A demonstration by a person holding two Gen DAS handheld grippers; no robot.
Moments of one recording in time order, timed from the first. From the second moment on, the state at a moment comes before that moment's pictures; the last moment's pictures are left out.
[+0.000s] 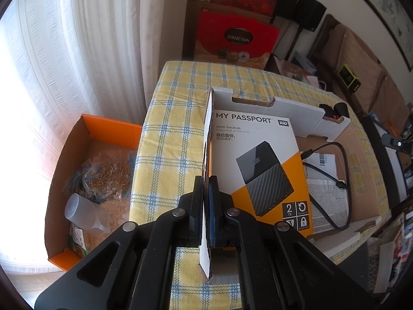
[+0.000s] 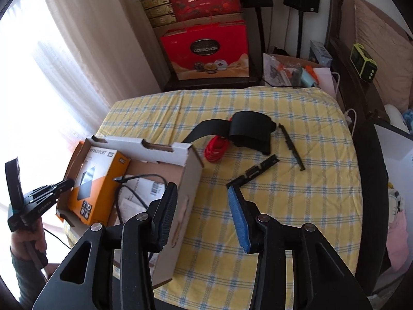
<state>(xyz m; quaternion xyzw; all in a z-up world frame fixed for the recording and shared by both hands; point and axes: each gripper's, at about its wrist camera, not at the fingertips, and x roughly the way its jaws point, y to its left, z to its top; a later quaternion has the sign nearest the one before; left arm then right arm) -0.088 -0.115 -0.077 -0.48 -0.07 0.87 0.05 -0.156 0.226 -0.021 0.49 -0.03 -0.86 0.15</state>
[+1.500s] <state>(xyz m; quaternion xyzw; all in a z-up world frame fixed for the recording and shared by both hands) -0.089 -0.116 -0.077 -0.48 -0.08 0.87 0.05 -0.216 0.251 -0.099 0.54 -0.06 -0.84 0.06</state>
